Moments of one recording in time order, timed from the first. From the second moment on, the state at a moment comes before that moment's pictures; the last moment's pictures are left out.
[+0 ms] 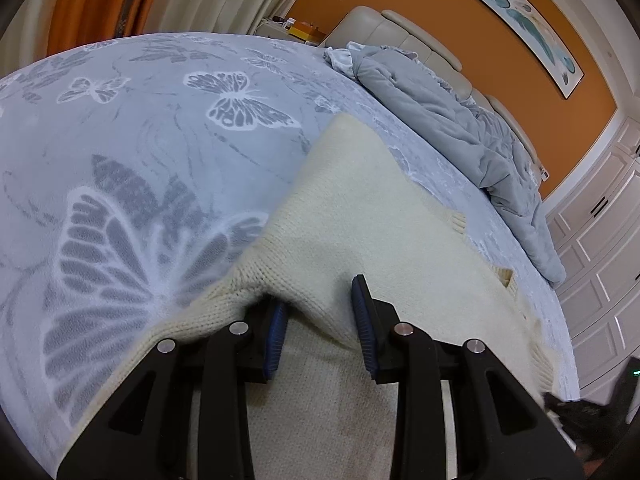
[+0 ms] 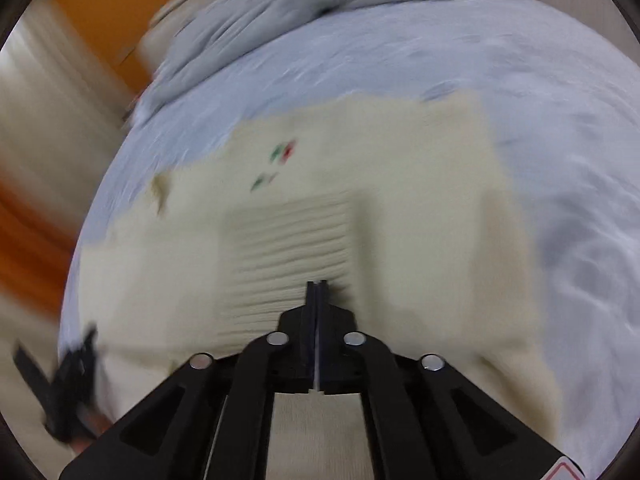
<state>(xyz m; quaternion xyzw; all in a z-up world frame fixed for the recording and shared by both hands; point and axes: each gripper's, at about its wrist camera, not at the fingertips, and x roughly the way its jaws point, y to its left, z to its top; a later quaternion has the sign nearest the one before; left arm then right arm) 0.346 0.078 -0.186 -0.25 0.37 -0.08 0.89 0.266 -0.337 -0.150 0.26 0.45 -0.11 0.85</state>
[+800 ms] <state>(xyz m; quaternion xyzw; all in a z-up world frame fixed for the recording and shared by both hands) 0.221 0.097 -0.109 0.02 0.52 0.03 0.85 0.013 -0.312 -0.133 0.23 0.55 -0.17 0.78</state>
